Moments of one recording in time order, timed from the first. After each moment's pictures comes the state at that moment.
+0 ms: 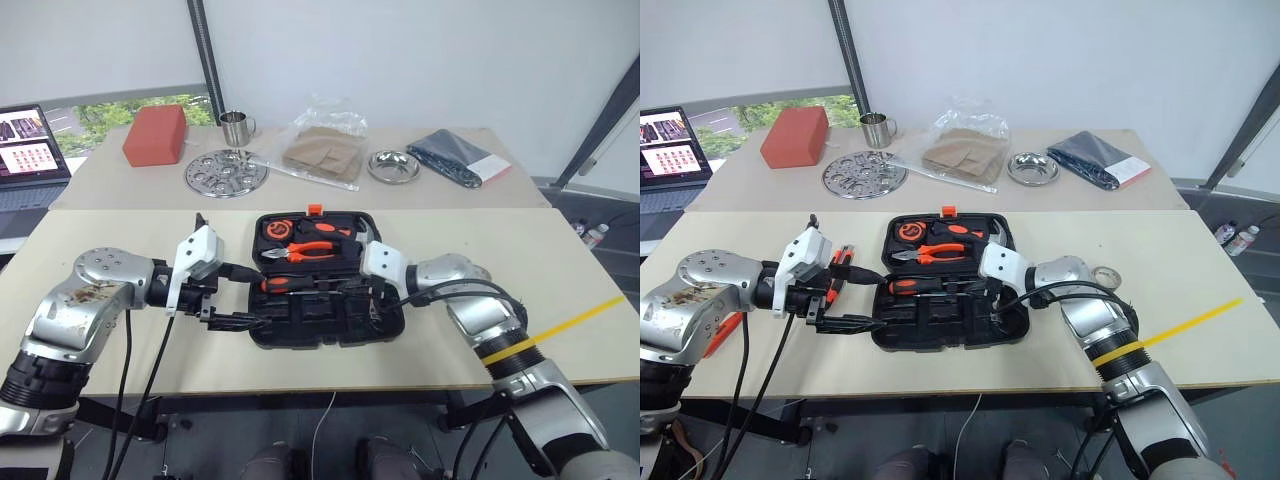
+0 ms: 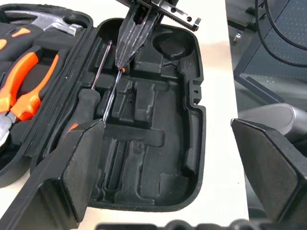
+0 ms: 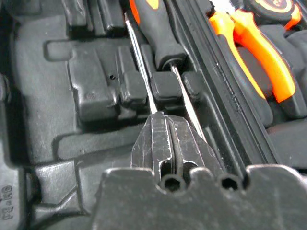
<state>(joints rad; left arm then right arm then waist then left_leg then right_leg) -0.48 0.90 -0.03 -0.16 -0.50 0.58 -1.30 -0.70 -0.49 0.35 0.21 0.00 0.23 1.04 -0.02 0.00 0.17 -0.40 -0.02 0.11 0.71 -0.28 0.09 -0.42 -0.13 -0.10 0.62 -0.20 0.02</state>
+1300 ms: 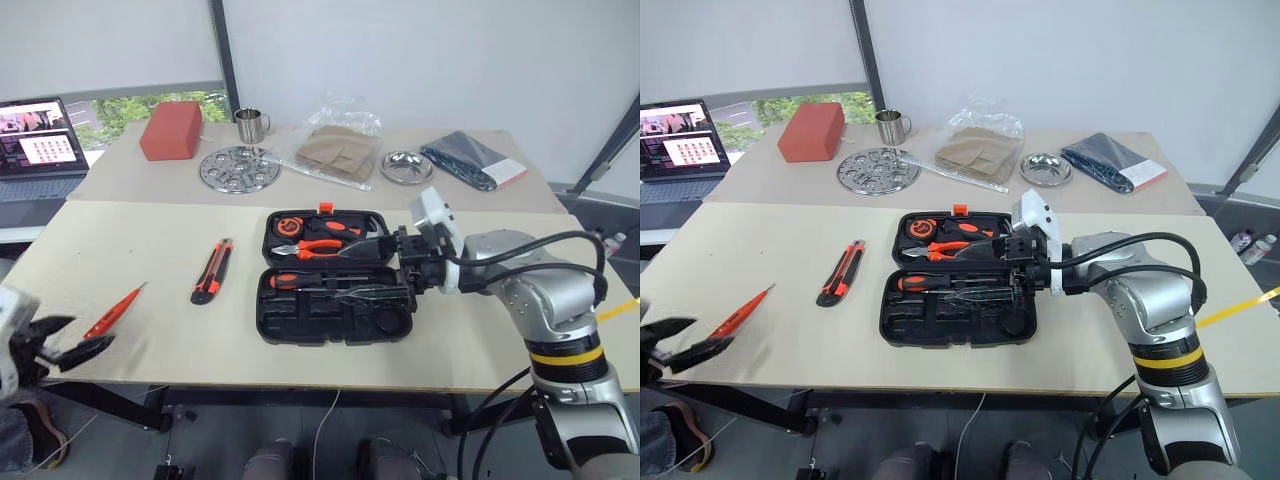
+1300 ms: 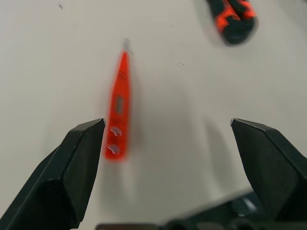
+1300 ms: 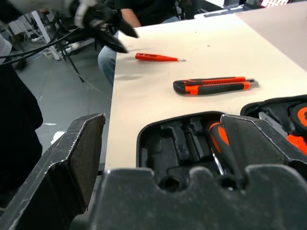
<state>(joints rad) 0.13 1.03 0.61 -0.01 -0.42 0.67 -0.97 -0.70 -0.60 0.08 -0.26 0.58 0.78 1.15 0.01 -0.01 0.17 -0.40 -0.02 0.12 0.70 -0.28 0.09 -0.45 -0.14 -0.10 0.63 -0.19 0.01</state>
